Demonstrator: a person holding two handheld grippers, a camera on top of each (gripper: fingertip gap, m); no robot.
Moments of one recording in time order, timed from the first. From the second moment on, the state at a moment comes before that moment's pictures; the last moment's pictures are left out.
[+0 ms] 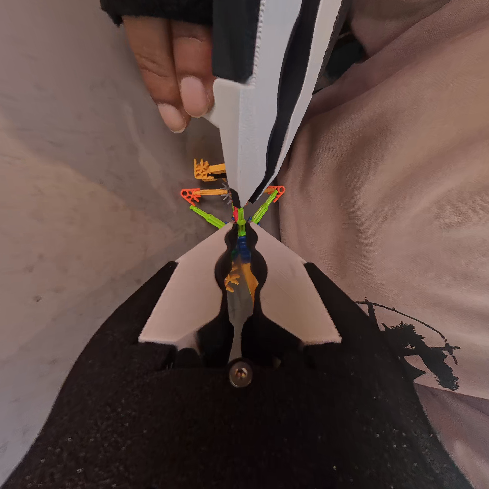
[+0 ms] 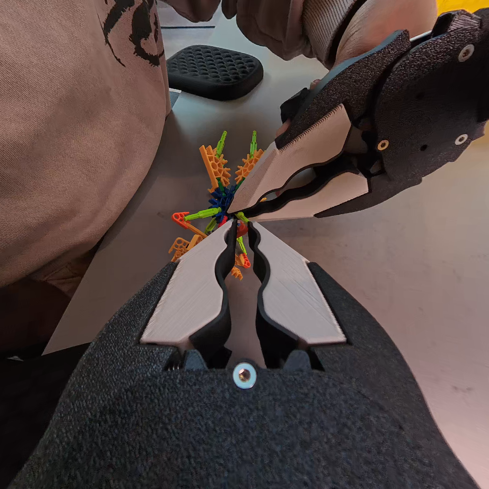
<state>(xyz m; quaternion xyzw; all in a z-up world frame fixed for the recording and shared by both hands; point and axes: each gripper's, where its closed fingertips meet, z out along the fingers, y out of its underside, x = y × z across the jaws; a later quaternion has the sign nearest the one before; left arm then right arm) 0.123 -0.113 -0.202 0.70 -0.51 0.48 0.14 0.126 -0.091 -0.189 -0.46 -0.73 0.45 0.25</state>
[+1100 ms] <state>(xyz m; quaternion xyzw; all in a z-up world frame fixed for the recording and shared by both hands) 0.130 -0.102 -0.194 0.74 -0.43 0.52 -0.04 0.133 -0.090 -0.182 -0.49 -0.73 0.46 0.16</state>
